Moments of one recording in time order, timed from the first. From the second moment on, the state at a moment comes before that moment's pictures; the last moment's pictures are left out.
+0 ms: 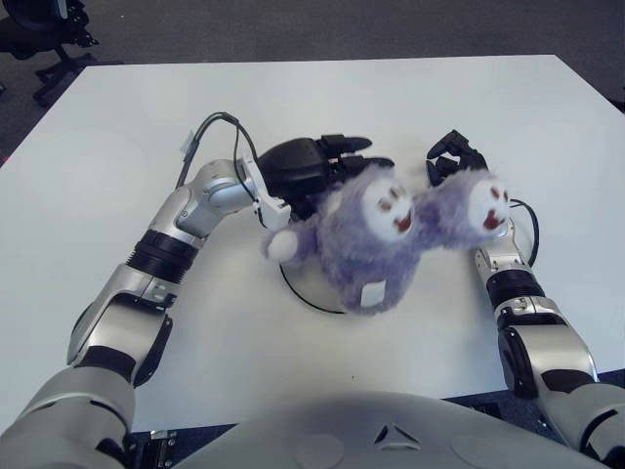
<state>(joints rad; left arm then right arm) -0.59 0.47 -0.23 0.19 0.64 -0.75 -0.16 -0.48 -0.26 -0.02 0.82 -0.02 -0.46 0.05</state>
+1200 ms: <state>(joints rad) -0.65 0.51 -0.18 0.39 0.68 -0.78 0.21 -0.48 -0.26 -0.02 0.82 -0.02 -0.46 0.04</state>
